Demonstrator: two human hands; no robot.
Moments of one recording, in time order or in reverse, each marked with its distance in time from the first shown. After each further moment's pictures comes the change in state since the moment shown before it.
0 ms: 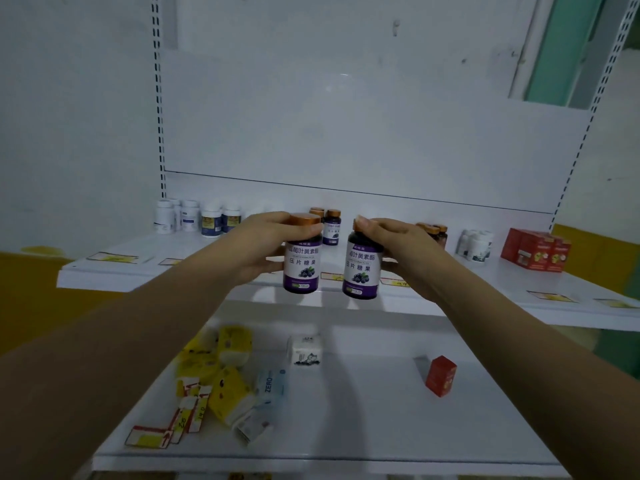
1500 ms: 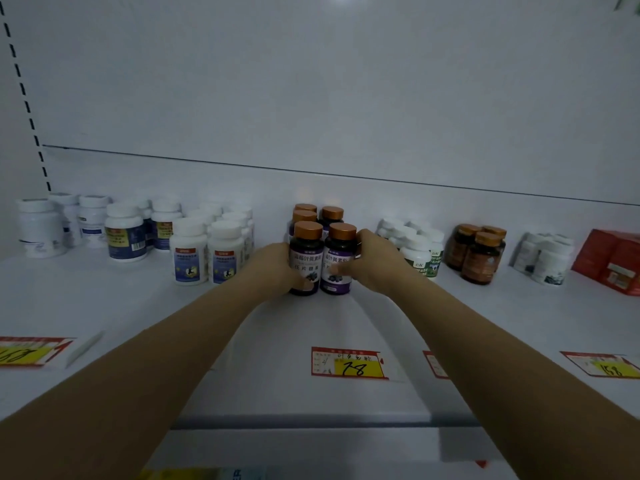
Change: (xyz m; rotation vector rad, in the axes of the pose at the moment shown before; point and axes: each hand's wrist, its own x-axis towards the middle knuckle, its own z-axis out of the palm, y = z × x) left_hand 0.267 -0.091 0.010 0.747 0.052 -0.079; right_hand 0.266 0.126 -0.009 -0.683 0.035 0.091
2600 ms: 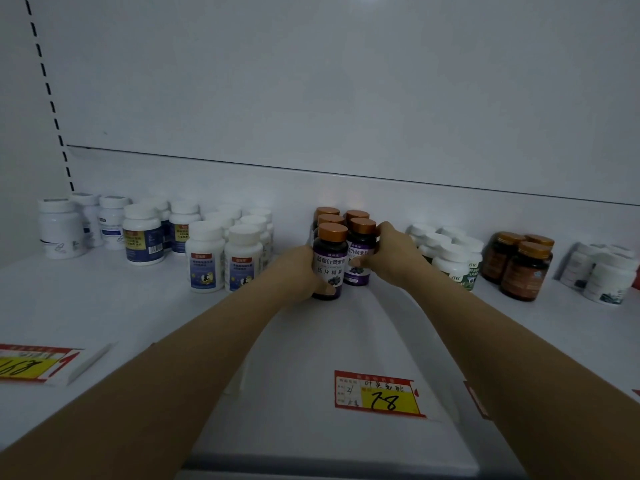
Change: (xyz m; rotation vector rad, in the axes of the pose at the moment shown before) left_hand 0.028 -0.006 0.002 0.023 -0.048 -0.007; right_hand 0.052 0.007 0.011 -0.035 0.037 0.064
